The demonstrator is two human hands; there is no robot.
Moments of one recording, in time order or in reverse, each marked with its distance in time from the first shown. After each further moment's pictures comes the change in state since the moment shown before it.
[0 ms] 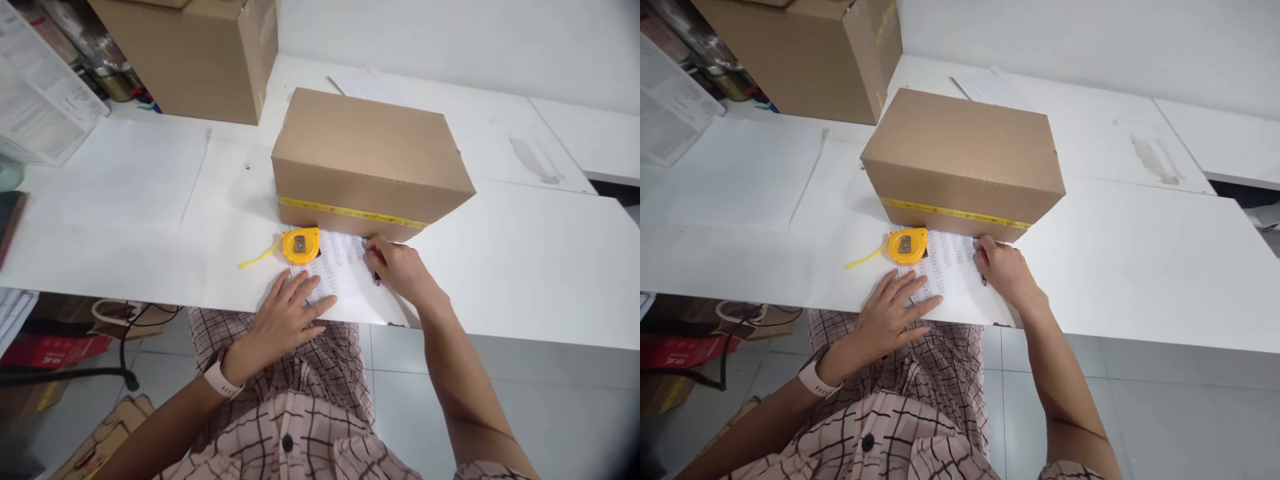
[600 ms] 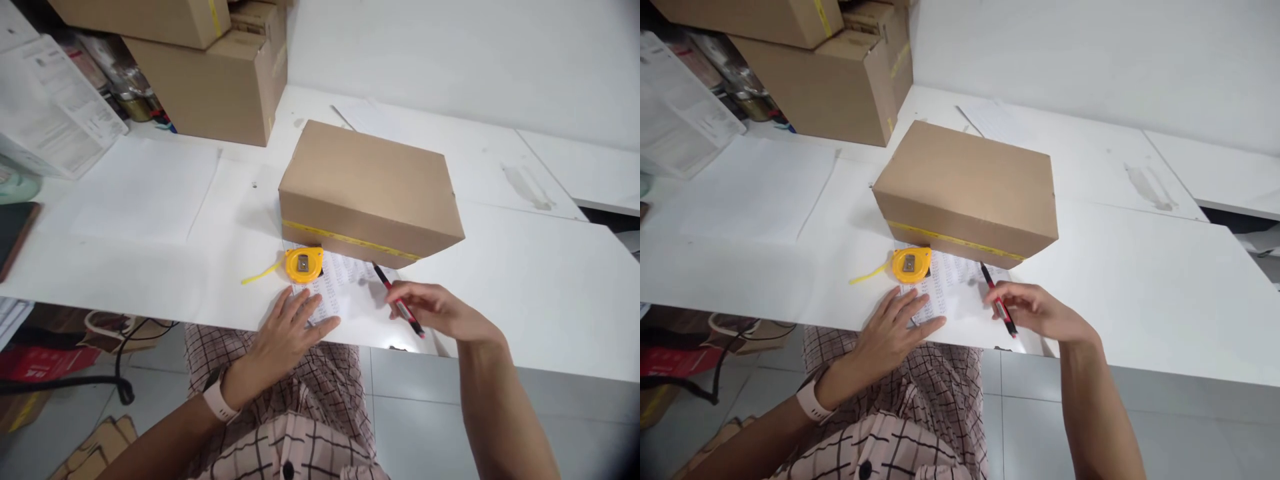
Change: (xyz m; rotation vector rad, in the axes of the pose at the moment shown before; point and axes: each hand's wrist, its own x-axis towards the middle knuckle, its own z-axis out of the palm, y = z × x) left_hand -0.003 0.004 0.006 0.087 0.003 -0.002; right_hand -0.038 0.045 -0.035 0.906 -0.401 -0.280
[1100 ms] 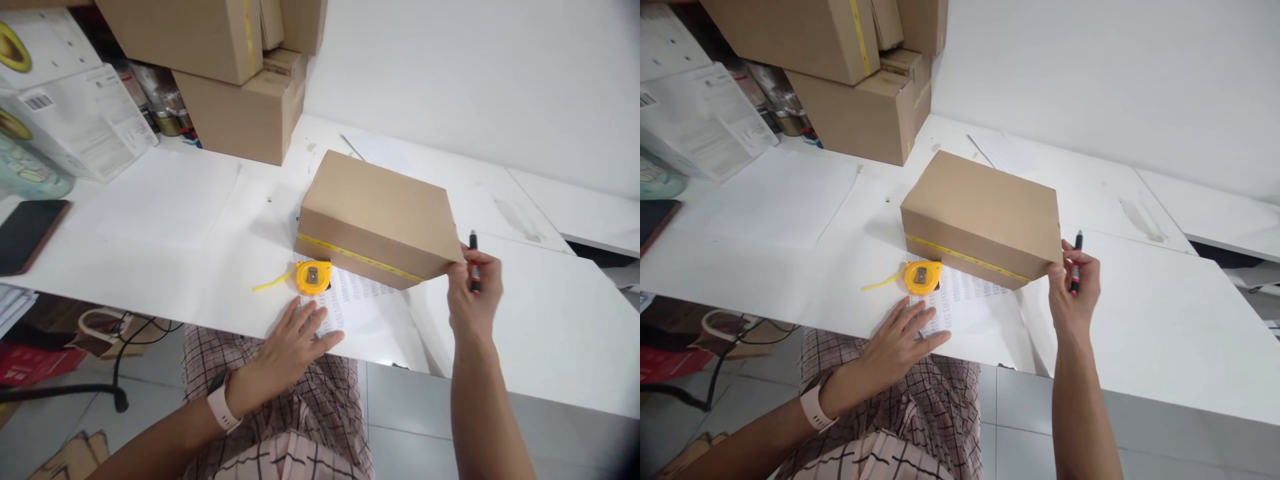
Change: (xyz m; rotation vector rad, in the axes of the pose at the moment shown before) left_hand -0.002 0.000 0.004 -0.038 0.019 0.012; right_hand 0.039 0.007 -0.012 -0.229 1.315 -0.330
